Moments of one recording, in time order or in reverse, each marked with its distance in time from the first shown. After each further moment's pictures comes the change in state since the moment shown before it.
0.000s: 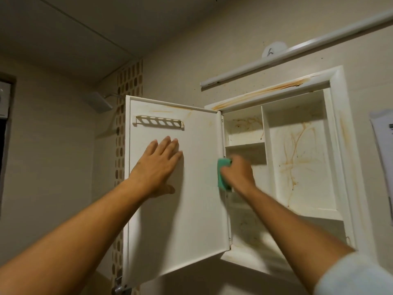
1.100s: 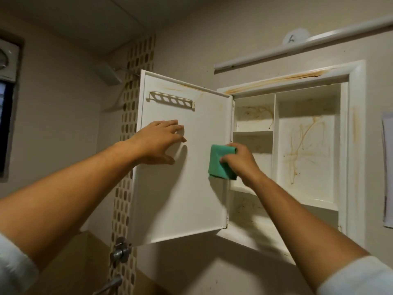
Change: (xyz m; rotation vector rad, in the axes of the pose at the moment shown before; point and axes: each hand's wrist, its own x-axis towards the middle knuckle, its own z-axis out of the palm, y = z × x) left_hand -0.011 -0.031 -0.019 -0.224 -0.079 0.115; right_hand -0.023 -0.009 -0.010 0.306 -0.227 0.099
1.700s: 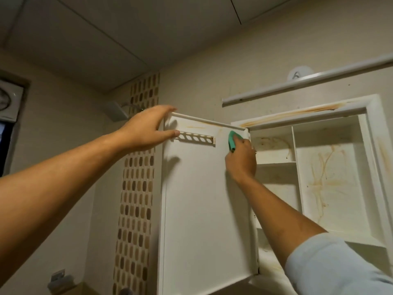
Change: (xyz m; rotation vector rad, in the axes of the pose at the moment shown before) left_hand -0.004 -0.125 -0.063 -0.474 0.378 -0.161; right_hand 0.082 -0.072 0.064 -0.439 0.567 -0.364
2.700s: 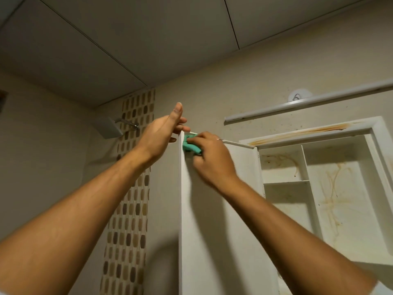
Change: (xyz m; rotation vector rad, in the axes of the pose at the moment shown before) left_hand 0.030 -0.043 0.022 -0.834 0.174 -0.103; right_hand -0.024 -0.145 0.011 0.005 -0.077 -0.477
